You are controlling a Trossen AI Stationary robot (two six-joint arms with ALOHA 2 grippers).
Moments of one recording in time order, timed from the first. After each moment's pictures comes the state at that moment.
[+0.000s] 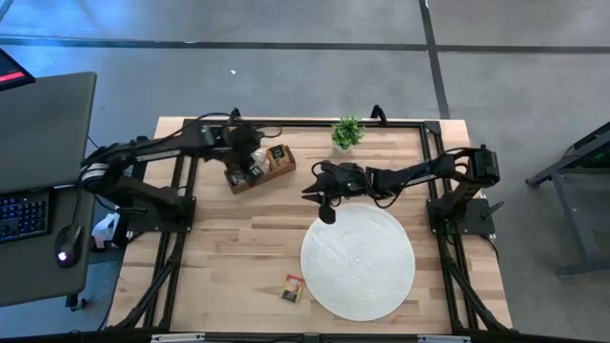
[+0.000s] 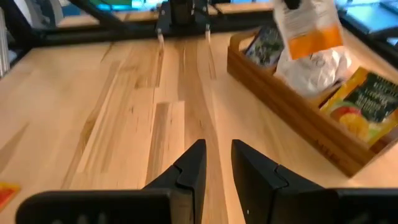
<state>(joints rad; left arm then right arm) 0.39 1.27 1.05 -0.90 -0.13 -0.28 -0.10 1.71 0.85 0.47 -0.08 0.05</state>
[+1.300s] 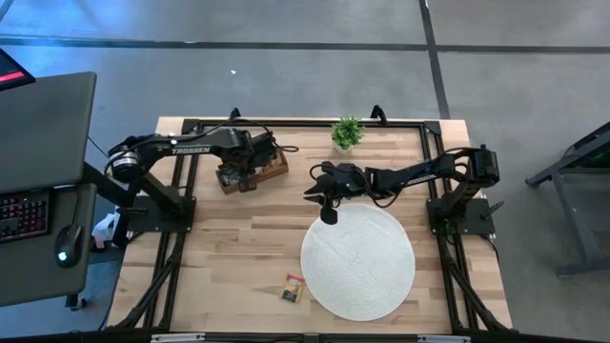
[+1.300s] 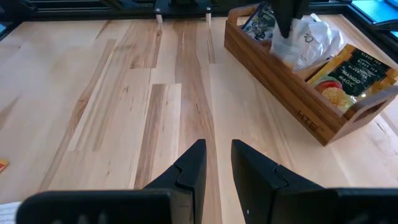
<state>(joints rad) 0.41 1.54 1.06 -0.95 -0.22 0.22 -0.10 1.71 0.85 0.41 -0.08 -0.01</state>
